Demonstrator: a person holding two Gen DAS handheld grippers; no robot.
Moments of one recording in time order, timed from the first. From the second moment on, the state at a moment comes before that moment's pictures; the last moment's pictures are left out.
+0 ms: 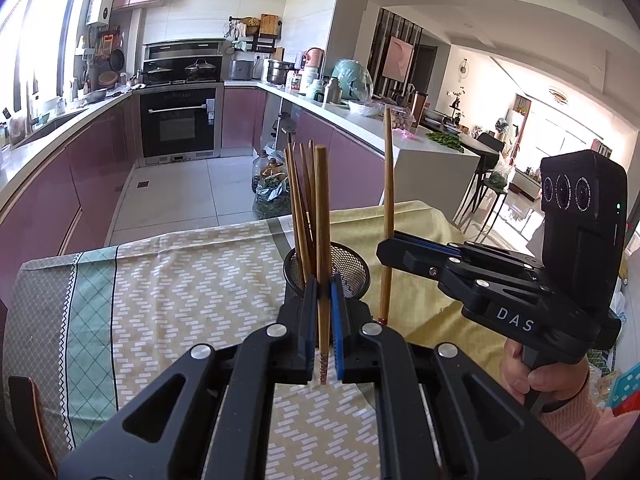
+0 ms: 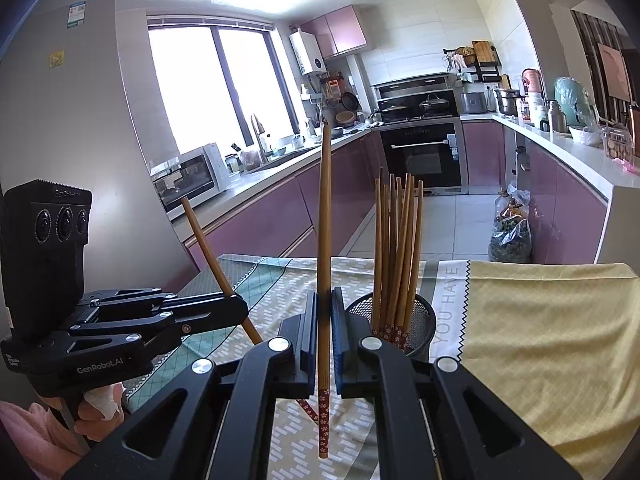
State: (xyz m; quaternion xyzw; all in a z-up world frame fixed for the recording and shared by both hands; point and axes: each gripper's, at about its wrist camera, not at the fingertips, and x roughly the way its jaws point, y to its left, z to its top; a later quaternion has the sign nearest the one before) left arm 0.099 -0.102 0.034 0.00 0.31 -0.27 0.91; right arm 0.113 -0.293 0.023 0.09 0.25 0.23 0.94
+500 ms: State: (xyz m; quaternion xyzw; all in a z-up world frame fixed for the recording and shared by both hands) left arm 0.103 -0.102 0.049 0.00 0.30 -0.28 0.91; right arm 0.117 -0.294 0.031 0.10 0.24 0.23 0.94
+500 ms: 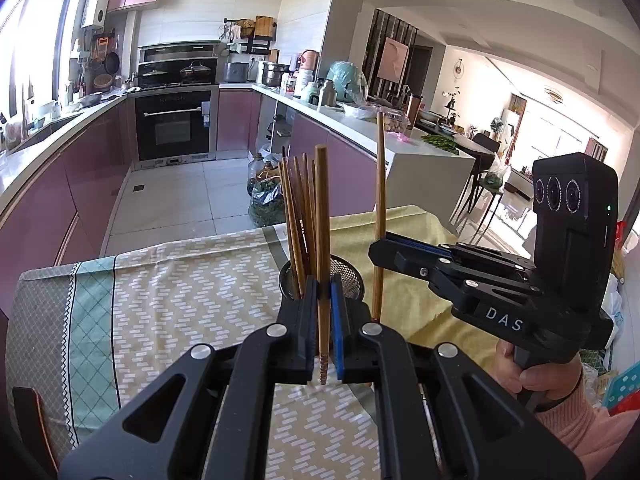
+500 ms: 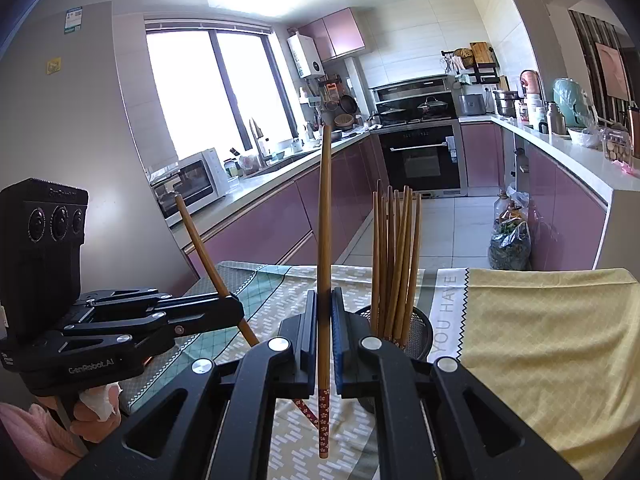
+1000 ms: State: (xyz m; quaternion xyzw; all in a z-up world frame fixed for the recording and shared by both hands) left arm 0.104 -0.105 0.063 0.00 0.29 -0.28 0.91; right arm 0.123 -0.294 0.045 0.09 0.24 0.23 0.94
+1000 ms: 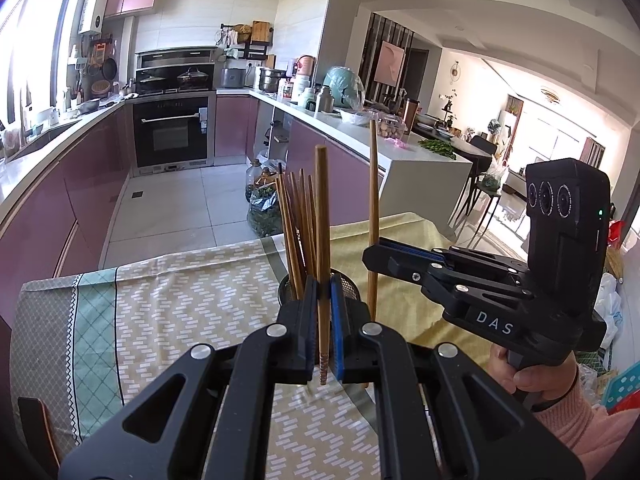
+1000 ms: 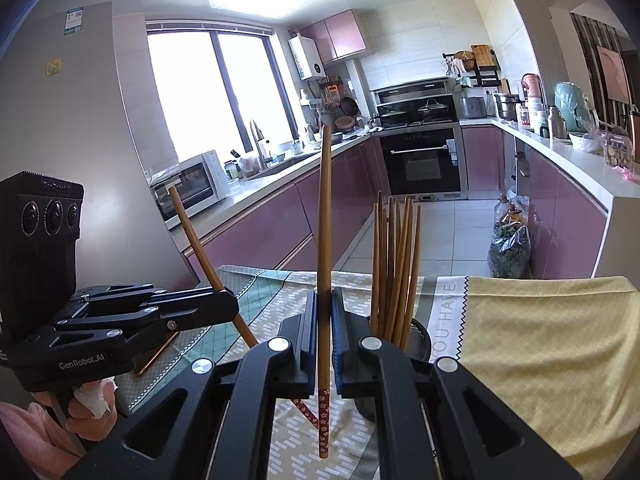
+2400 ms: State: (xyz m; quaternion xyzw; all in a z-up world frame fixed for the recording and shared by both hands) left arm 0.113 -0.112 0.098 -0.01 0.26 -0.30 0.92; right arm 0.139 -0.300 0.062 0.08 0.21 0.23 0.95
